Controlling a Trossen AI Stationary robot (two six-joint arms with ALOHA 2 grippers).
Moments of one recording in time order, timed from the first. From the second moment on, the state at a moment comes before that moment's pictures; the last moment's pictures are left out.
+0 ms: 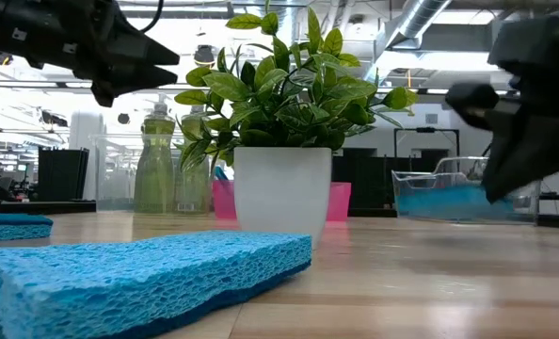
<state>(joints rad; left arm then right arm) -0.51 1.06 0.23 0.71 -0.84 -0.25 0.62 1.29 0.58 -0.29 0.52 0.09</state>
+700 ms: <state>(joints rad) -0.51 1.06 0.23 0.72 -0.70 -0.25 0.43 0.97 0.80 -0.65 1.28 0.10</state>
